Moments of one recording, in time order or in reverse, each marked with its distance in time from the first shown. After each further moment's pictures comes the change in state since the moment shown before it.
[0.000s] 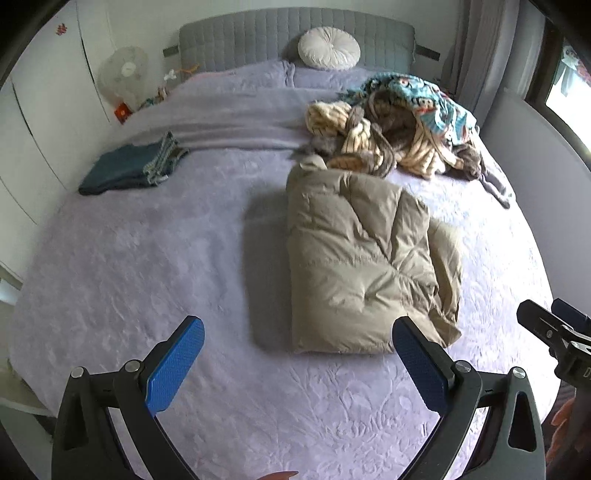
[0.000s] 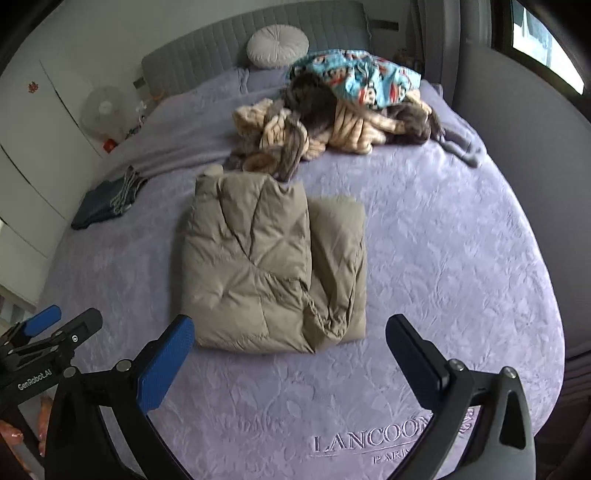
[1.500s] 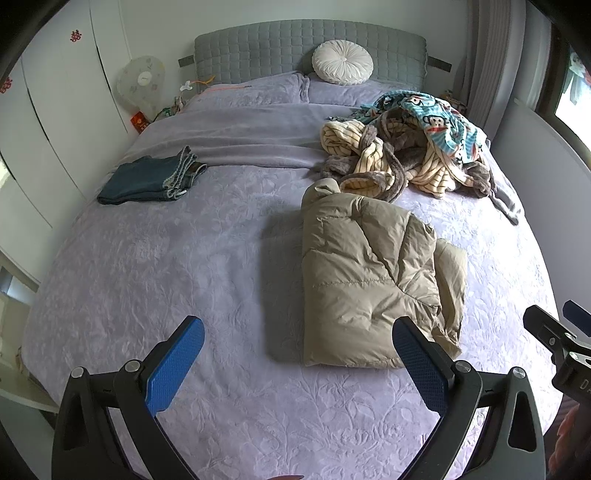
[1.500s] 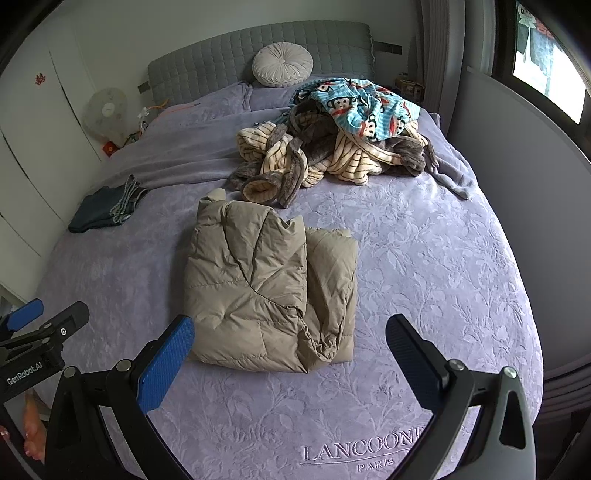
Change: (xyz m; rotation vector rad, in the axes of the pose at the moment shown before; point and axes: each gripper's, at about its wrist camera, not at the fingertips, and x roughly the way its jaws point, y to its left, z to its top) left arm -0.030 0.000 0.016 -0.020 -0.035 0.059; right arm -0.027 0.014 0.018 -0.040 -0.057 -0.036
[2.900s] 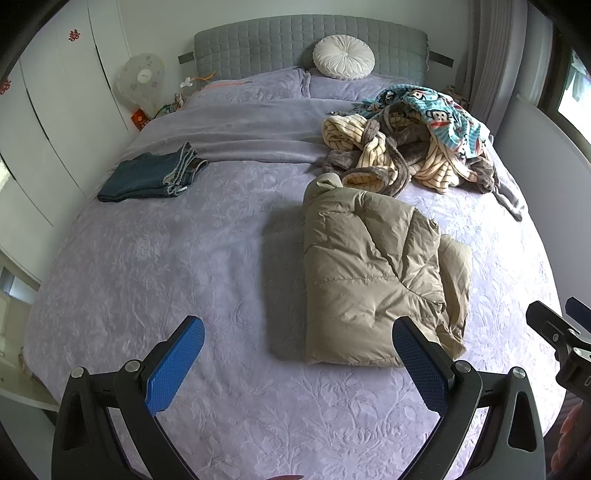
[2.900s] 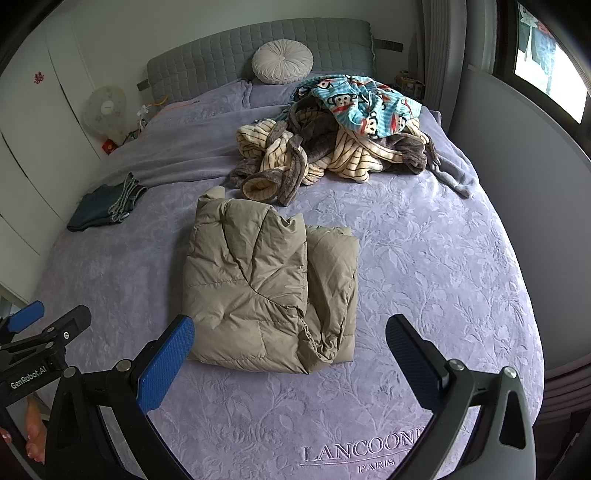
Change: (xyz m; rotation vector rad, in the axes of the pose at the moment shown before) left arm 0.006 -0.001 -0.002 -0.001 0.009 0.004; right arm 0.003 -0.004 0.000 -0.005 0.008 0.004
